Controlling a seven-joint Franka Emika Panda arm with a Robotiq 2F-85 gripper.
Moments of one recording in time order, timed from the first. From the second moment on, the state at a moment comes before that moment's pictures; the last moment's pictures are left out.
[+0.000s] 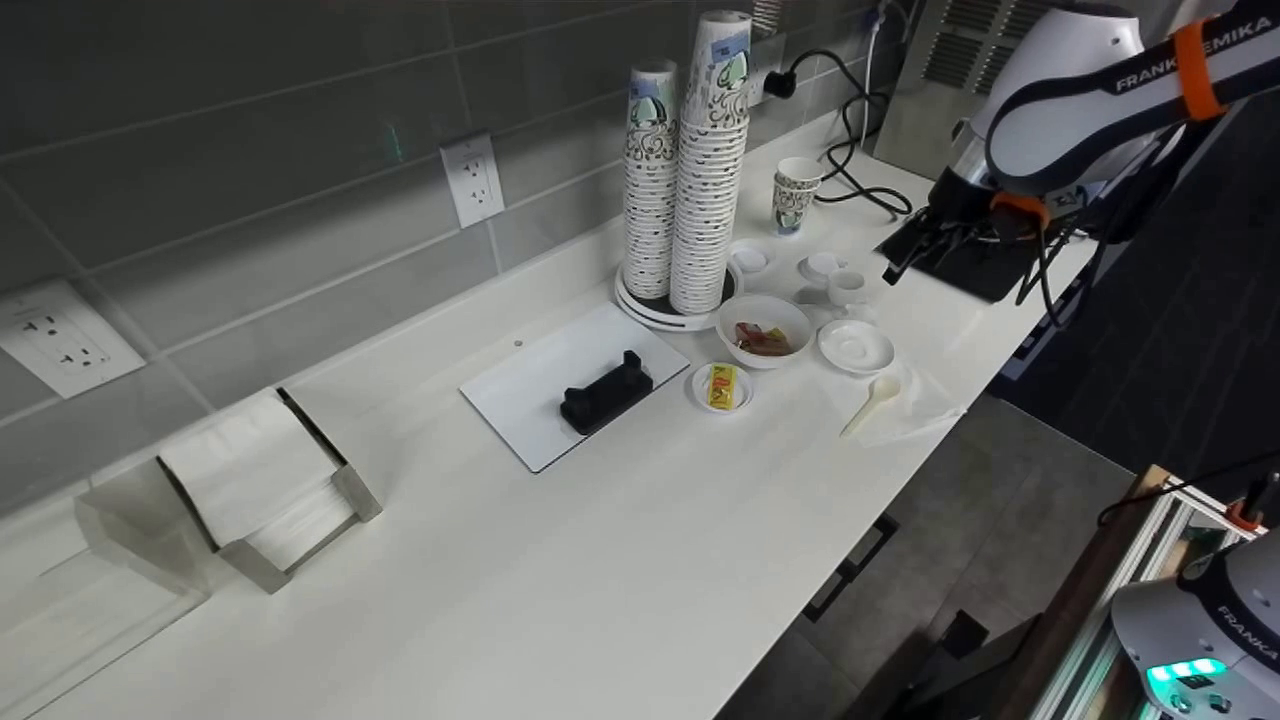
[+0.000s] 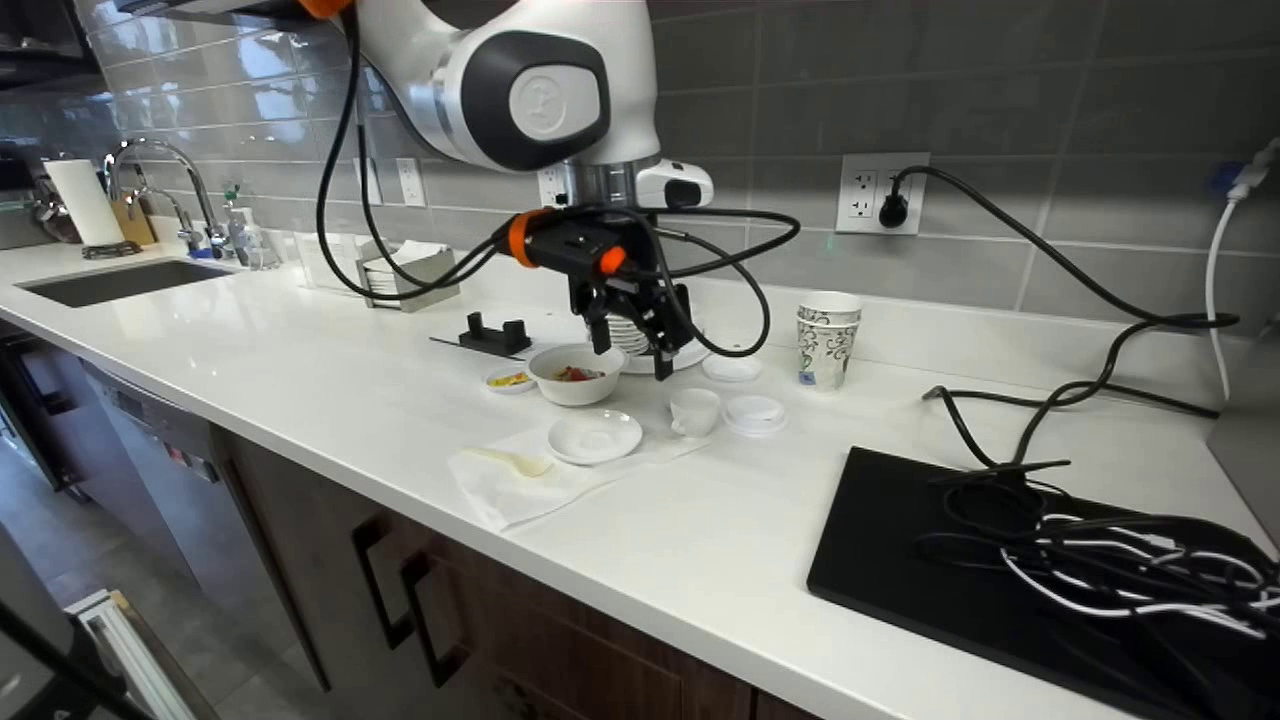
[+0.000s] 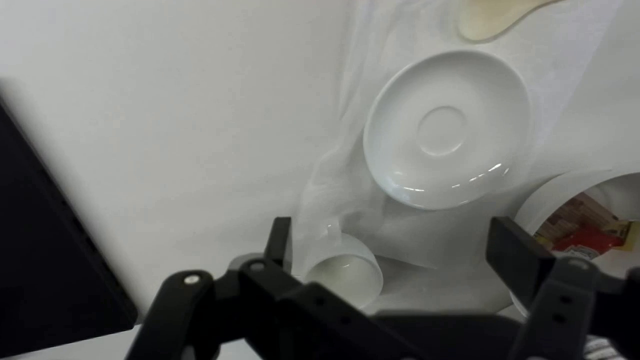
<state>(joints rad) -0.07 -0.06 -0.20 -2.44 0.05 2.52 -0.15</state>
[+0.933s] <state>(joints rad) -0.08 0.05 -0.18 -2.43 0.05 2.64 -0.20</state>
